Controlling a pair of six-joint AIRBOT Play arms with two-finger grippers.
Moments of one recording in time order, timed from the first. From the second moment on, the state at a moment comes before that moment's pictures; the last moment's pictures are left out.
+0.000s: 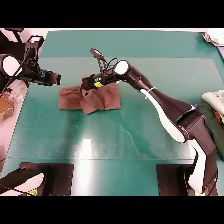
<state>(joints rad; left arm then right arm) -0.14 -1.14 1.26 1.55 -1.06 -1.57 0.64 -2.04 2.03 -0.67 0.92 1.41</state>
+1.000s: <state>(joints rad) -0.14 -1.14 1.26 1.54 -1.11 -1.50 0.21 -1.86 1.90 -0.83 1.34 1.43</state>
